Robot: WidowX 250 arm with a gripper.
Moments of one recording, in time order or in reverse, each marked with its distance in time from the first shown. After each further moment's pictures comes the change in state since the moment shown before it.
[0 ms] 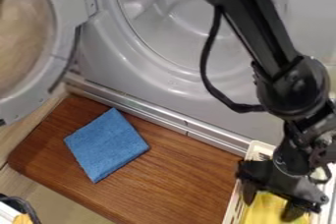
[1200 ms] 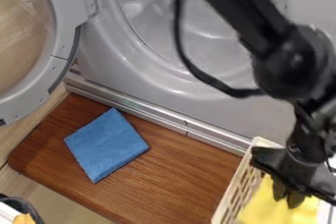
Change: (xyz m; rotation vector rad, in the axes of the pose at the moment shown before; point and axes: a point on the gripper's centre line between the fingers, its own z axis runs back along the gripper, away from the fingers) arm 0.003 -0.018 0.032 -0.076 -0.066 -0.098
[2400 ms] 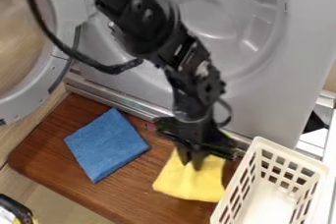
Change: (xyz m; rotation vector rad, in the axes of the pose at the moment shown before) arm -0.018 0.120 0.022 0.025 -0.007 0.141
